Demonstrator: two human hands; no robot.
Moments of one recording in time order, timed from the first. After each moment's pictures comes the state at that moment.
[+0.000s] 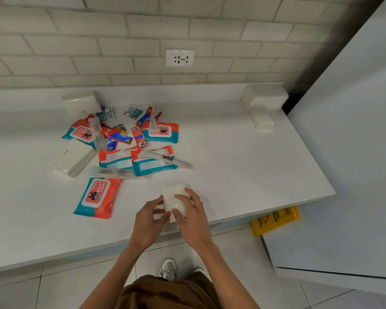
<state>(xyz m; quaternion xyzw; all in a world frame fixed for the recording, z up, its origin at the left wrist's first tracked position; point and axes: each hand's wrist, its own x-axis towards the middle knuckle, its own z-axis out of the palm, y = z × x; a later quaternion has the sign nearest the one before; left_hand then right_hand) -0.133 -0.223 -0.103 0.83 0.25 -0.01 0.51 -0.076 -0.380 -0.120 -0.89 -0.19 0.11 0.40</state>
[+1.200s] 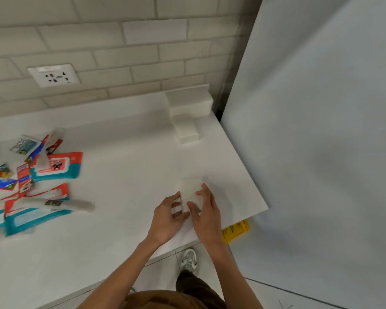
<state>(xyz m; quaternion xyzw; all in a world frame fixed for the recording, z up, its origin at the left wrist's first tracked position) 0.117 -0.513 -0.105 0.79 0.15 -0.07 0.58 0.143 -0.669 -0.125 -0.90 -0.04 0.02 0.42</state>
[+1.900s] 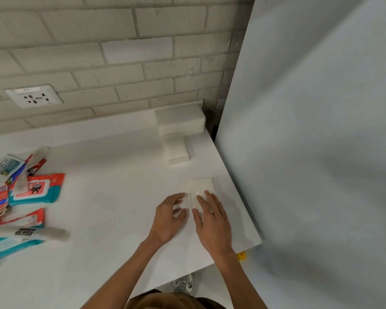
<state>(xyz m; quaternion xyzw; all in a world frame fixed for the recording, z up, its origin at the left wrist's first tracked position) 0.224 -0.554 -0.110 0.85 0.09 0.00 0.52 0.237 -0.731 -0.133 -0.96 -0.14 -0.09 0.20</state>
